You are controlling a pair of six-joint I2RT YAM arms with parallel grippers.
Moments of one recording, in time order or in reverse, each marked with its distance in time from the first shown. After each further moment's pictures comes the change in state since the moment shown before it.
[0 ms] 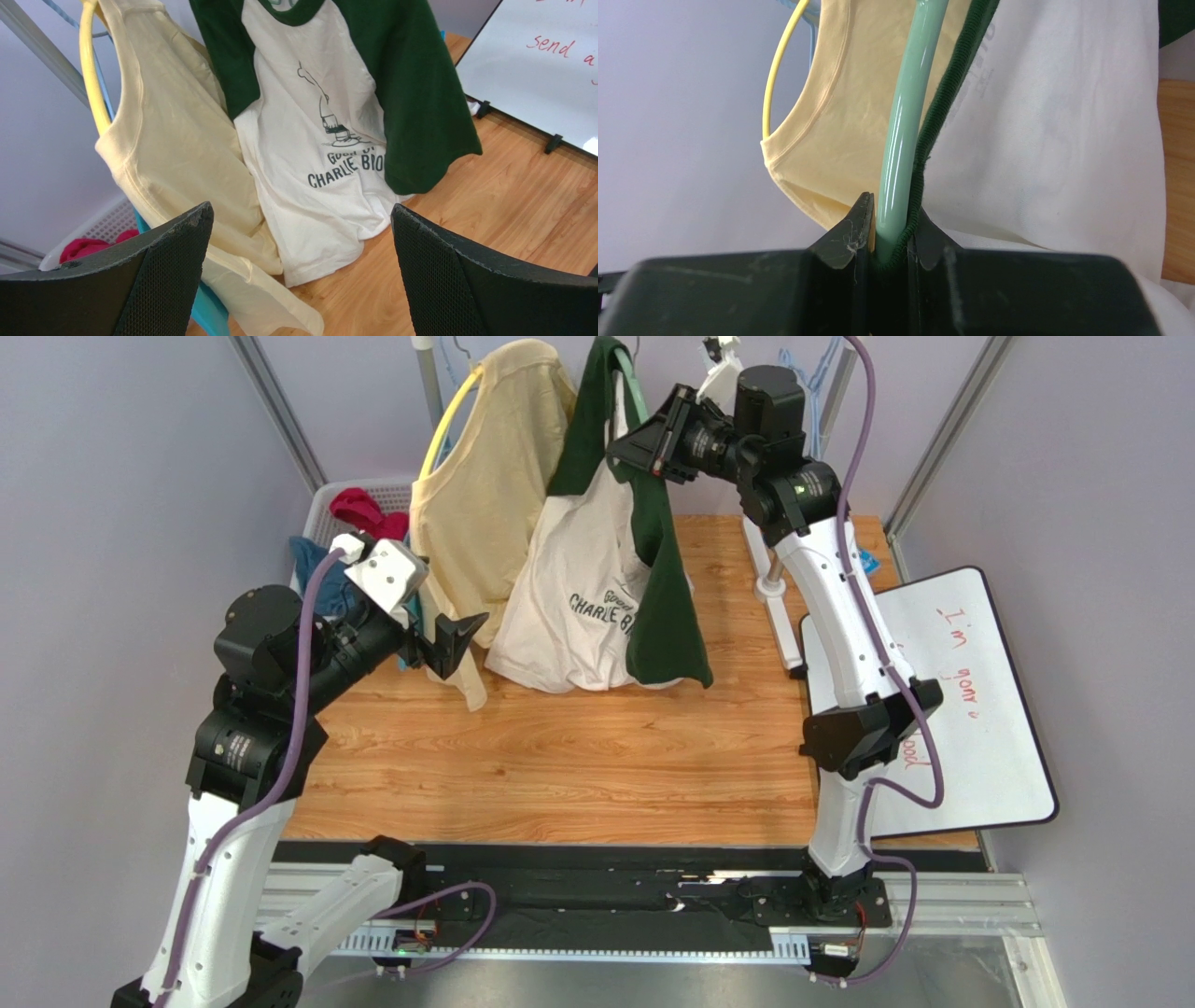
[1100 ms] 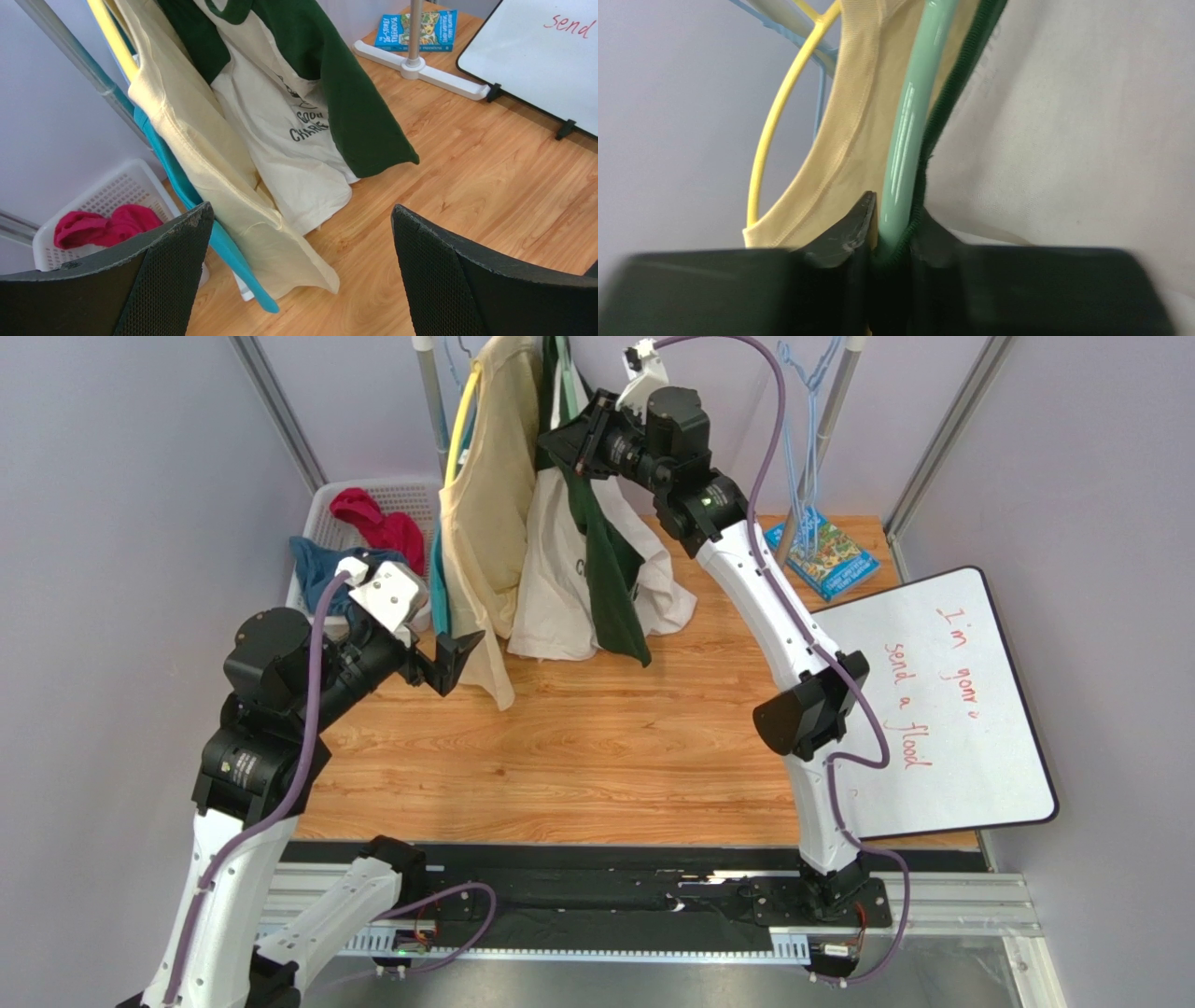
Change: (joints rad) left arm 0.000 -0.073 -0.109 0.001 -0.037 0.000; right arm 0.151 0.235 0.126 0.267 0.192 -0.030
